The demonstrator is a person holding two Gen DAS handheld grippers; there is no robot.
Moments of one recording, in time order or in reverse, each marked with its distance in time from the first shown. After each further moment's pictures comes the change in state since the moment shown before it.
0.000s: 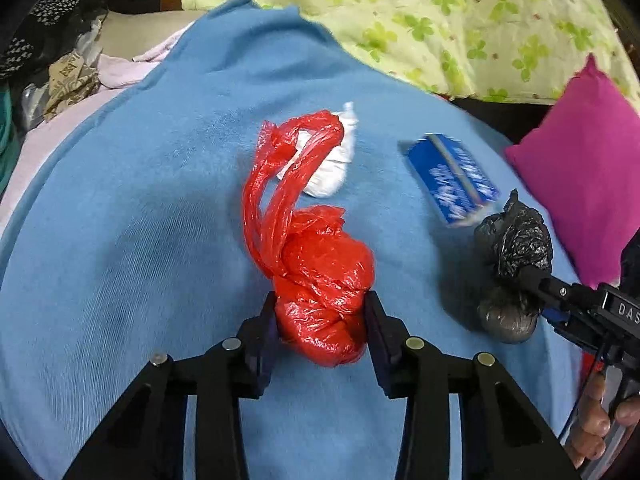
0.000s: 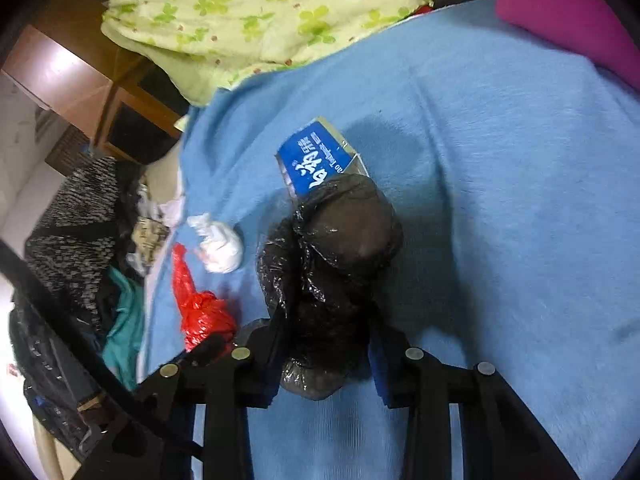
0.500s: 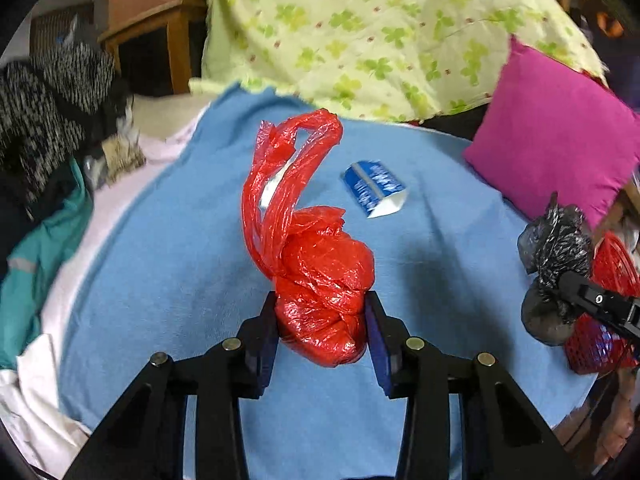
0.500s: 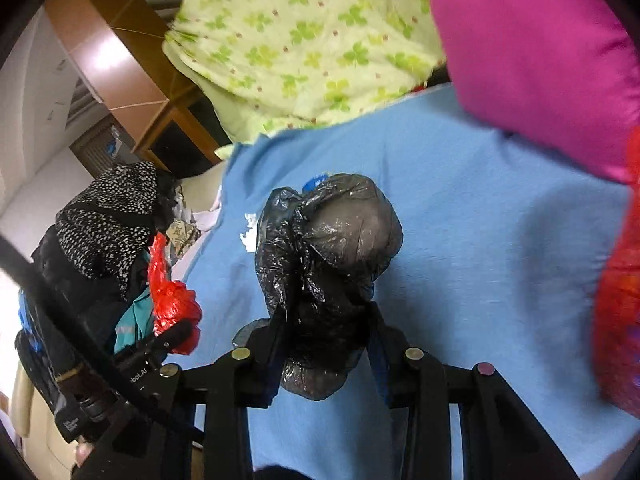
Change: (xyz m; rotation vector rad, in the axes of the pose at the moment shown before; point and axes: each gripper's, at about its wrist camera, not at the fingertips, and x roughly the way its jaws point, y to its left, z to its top) left arm -0.136 -0.102 -0.069 0.153 -0.186 0.168; right arm -0.184 -0.004 -0.085 -0.148 -0.198 -0.022
